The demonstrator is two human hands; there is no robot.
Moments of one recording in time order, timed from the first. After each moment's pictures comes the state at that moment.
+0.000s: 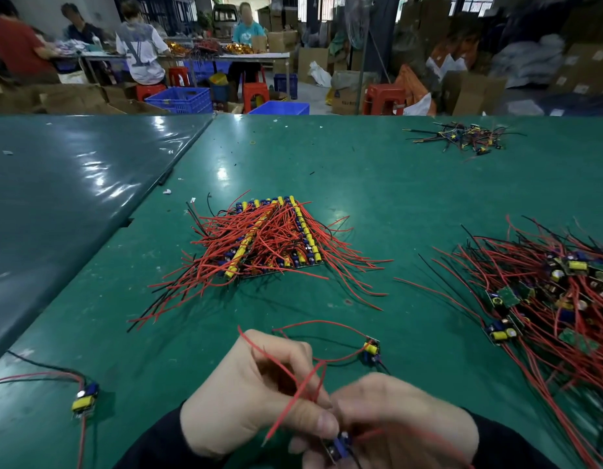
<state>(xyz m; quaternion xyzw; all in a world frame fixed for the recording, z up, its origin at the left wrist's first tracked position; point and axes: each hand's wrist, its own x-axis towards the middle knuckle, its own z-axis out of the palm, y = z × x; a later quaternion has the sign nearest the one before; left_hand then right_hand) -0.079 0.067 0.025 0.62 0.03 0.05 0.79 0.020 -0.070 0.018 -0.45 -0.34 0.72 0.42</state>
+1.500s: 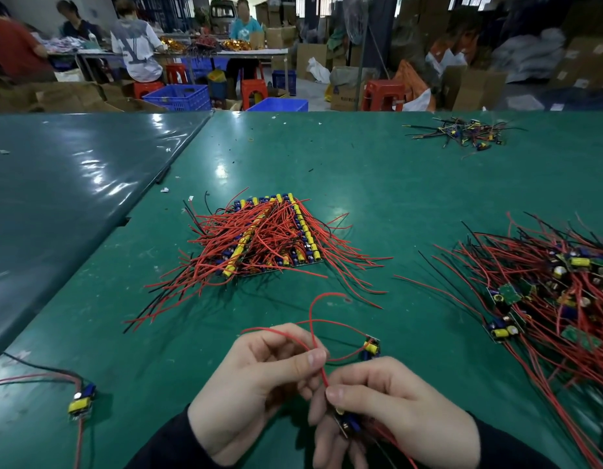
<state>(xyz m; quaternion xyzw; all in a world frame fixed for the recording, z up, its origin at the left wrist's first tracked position) -0.071 0.057 0.017 0.54 0.12 0.05 0.83 0.015 -0.089 0.021 -0.51 -0.30 0.56 0.58</state>
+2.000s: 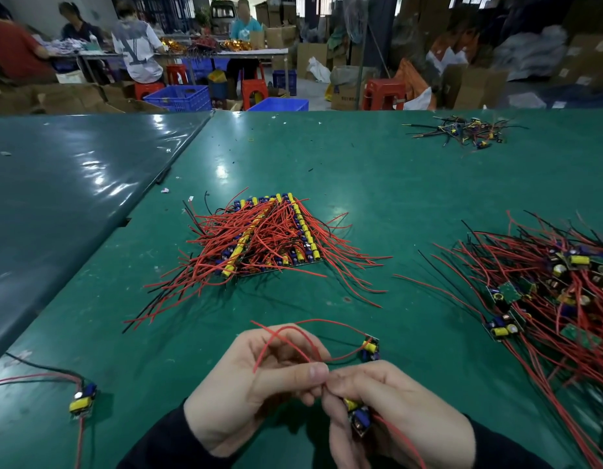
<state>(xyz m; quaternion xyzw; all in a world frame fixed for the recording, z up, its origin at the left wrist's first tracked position) -0.072 0.061 0.018 0.57 0.07 0.03 0.82 0.013 -0.087 0.021 -0.50 -0.27 0.58 0.59</state>
